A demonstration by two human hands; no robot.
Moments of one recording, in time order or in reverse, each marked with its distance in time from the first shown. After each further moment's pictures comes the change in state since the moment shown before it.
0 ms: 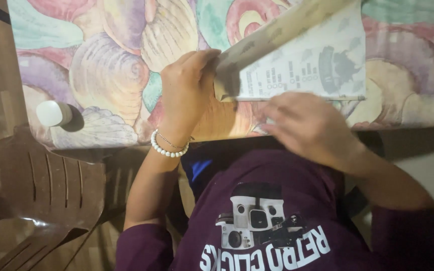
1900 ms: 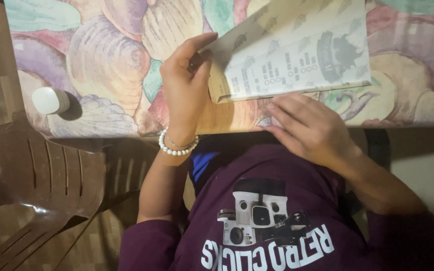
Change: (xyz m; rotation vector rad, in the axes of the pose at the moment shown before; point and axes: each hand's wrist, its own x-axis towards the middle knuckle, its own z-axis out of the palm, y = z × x) left_hand -0.012 0.013 0.001 -0.376 0.086 -0.442; right_hand -0.017 -0.007 0.029 0.079 0.099 0.026
